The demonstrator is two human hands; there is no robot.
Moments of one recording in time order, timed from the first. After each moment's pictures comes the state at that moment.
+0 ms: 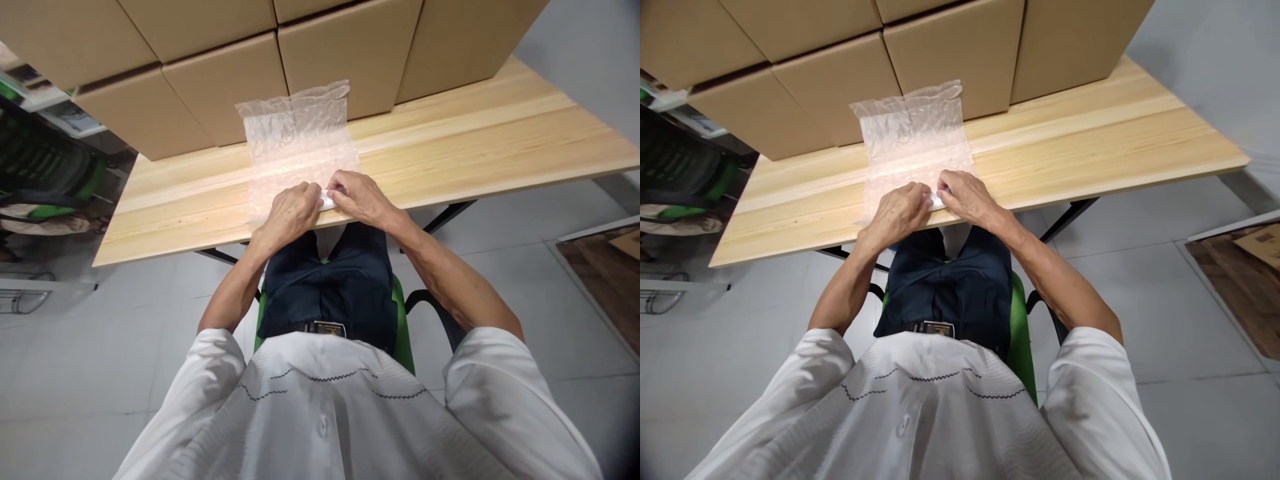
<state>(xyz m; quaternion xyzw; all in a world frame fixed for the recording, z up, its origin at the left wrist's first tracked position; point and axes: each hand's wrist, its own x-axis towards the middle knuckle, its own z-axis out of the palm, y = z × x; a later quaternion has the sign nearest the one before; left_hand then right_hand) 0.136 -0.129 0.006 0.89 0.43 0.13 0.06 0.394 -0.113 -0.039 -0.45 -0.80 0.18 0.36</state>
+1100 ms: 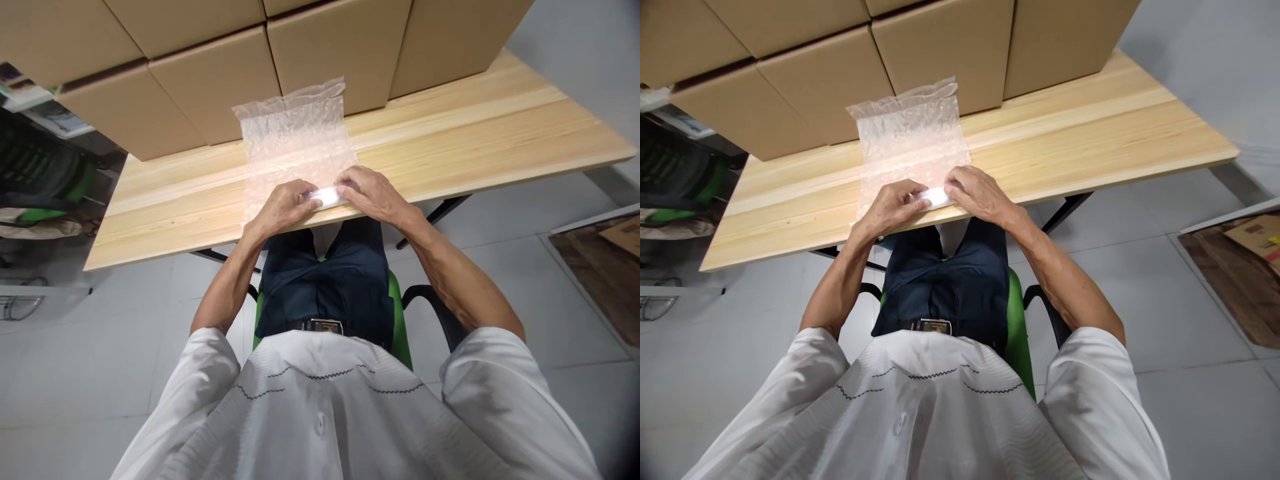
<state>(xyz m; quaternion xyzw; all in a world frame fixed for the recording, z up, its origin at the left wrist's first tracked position) 0.128 -0.100 0.003 0.86 0.41 0.21 0.24 0.431 -0.117 -0.053 -0.42 -0.81 0.15 0.38</state>
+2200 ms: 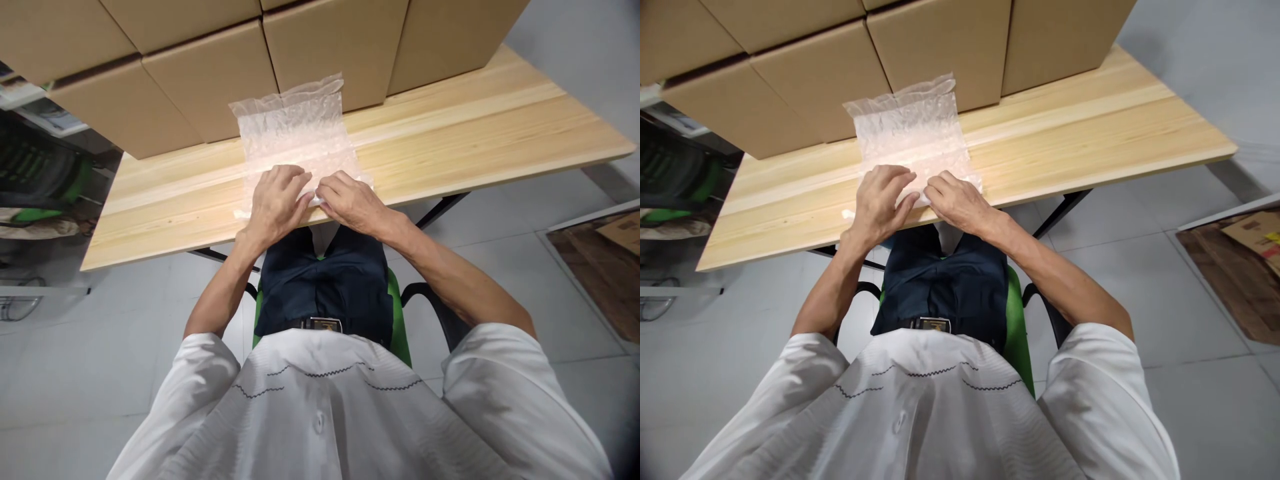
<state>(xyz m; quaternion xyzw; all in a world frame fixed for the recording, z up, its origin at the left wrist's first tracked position) 0.120 -0.122 0.002 0.90 0.37 0.25 0.01 0.389 -0.142 -0.042 -0.39 -0.89 -0.03 0.24</state>
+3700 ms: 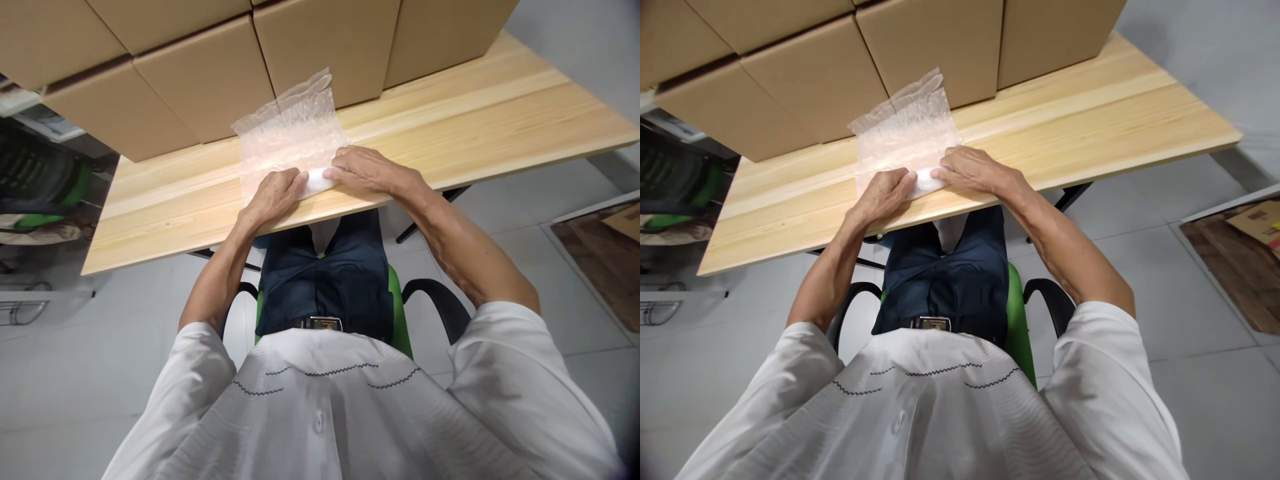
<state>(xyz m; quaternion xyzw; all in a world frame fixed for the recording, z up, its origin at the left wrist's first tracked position) 0.132 -0.076 0.012 0.86 0.45 0.18 0.19 0.437 -0.073 -0.014 -0.45 -0.86 0.13 0.18</state>
